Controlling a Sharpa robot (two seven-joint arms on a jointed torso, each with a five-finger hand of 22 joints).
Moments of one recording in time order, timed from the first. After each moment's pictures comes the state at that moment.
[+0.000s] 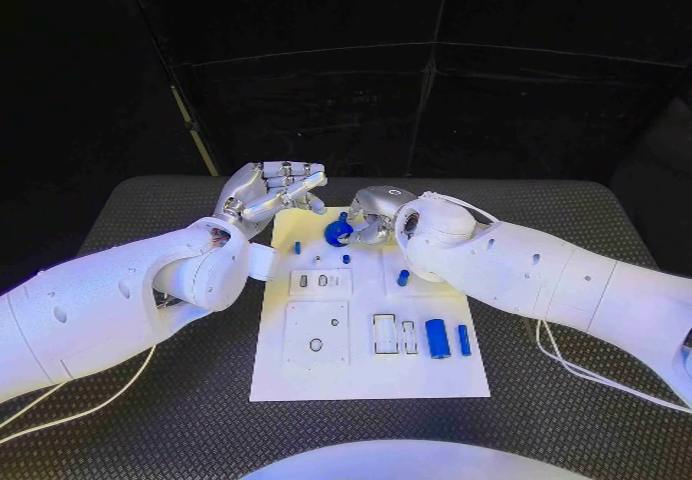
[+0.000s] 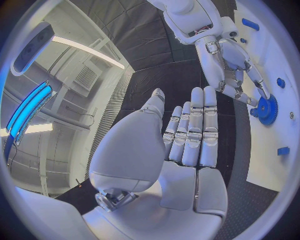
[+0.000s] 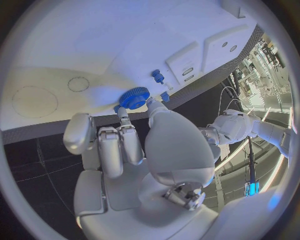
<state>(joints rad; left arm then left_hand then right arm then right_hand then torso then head) 1.05 -0.86 0.13 1.59 -0.17 -0.36 0.43 1.44 -0.05 0.01 0.20 0.05 0.93 0.20 0.13 0.07 1.04 0.14 0.12 0.07 1.18 0.08 0.34 0.32 0.18 1.03 0.18 0.54 0.26 1.12 -0.41 0.09 1.19 -1.67 -0.18 -0.25 1.22 -0.07 0.07 0.28 0.25 0.91 0.17 0.10 0.07 1.47 0.08 1.46 1.31 1.47 0.00 1.56 1.31 0.11 1.31 0.11 1.36 1.08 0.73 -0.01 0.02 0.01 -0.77</state>
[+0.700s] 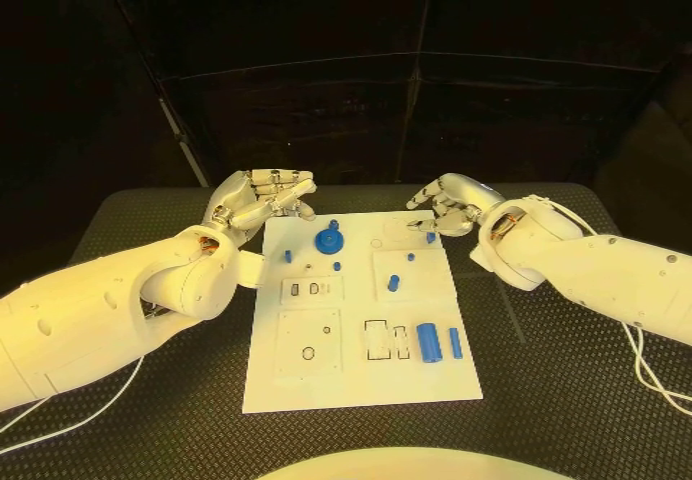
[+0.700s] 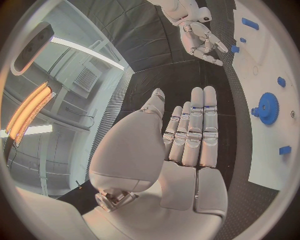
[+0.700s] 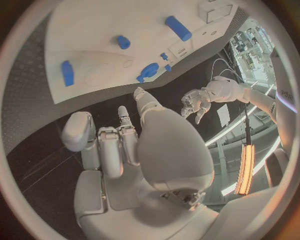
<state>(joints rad) 1.05 -0.88 0.13 1.59 -0.17 -0.36 0.43 1.44 -0.05 0.01 0.20 0.05 0.93 0.20 0.13 0.07 1.04 0.14 0.11 0.07 1.18 0.08 0.34 0.33 0.18 1.03 0.18 0.54 0.26 1.12 -0.78 0.09 1.39 -1.34 -0.38 -0.05 1.41 -0.11 0.10 0.13 0.24 0.94 0.16 0.10 0.07 1.47 0.08 1.45 1.31 1.47 0.00 1.55 1.31 0.10 1.29 0.11 1.34 1.03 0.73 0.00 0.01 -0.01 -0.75</state>
